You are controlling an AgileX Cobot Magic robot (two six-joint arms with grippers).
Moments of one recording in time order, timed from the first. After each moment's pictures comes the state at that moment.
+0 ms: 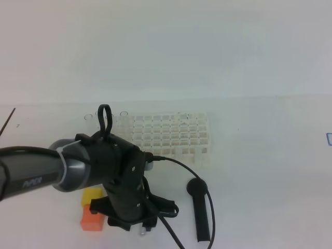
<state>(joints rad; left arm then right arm) -0.71 1.86 -1.07 0.10 0.66 -0.53 0.03 0.40 -0.65 0.19 0.80 -0.20</state>
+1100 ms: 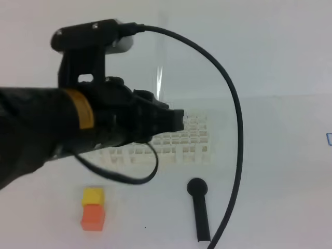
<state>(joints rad) -0.83 1.26 -1.11 0.22 0.52 -0.56 0.03 0.40 -0.65 0.21 0.72 -0.22</state>
